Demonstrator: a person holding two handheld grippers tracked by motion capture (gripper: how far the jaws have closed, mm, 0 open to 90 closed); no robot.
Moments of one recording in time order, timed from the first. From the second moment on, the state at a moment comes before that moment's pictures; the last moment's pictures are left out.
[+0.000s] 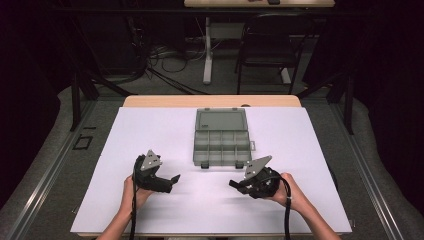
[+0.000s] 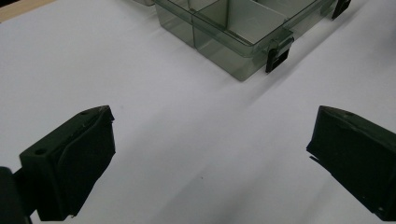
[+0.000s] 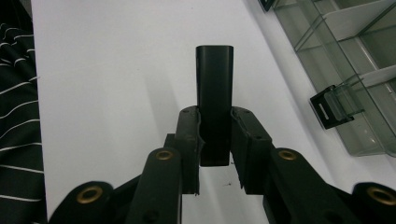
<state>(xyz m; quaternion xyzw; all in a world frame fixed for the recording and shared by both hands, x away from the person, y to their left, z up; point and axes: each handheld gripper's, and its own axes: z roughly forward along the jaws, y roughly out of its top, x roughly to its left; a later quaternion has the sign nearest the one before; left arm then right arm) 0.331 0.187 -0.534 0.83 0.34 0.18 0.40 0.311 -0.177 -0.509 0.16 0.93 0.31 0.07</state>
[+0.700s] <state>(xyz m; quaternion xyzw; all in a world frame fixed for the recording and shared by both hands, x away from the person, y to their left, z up) 0.330 0.187 -0.534 0.83 0.34 0.19 0.40 0.318 -0.176 -0.498 0.19 0.92 0.34 0.11</state>
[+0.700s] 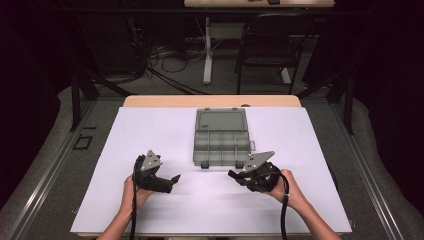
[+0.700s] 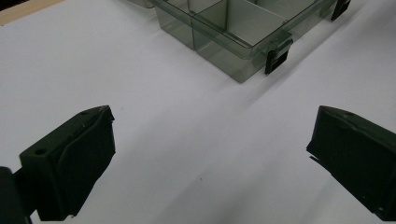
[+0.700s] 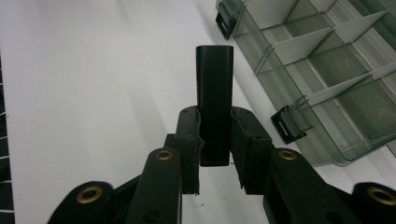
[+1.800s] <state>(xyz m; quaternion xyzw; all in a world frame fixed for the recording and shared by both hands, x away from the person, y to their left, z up) 0.329 0.187 -0.533 0.83 0.34 0.20 0.40 0.339 -0.159 -0.487 0.21 0.90 0.35 0.15</state>
